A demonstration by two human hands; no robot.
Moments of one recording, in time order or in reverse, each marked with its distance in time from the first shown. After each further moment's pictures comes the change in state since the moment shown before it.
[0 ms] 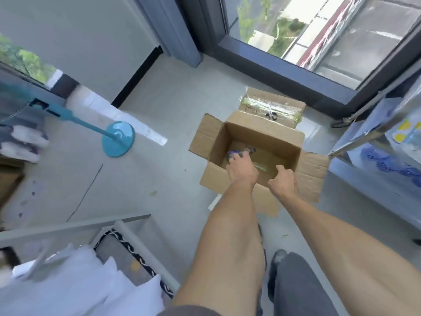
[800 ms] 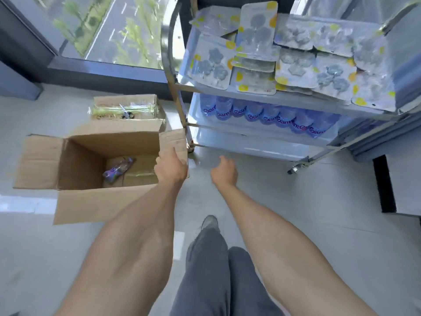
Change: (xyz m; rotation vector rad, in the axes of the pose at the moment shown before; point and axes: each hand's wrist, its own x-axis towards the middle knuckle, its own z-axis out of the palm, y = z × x) left_hand -0.082 0.193 0.280 0.032 0.111 0.322; right_hand 0.064 0.374 -0.010 0.329 0.336 0.171
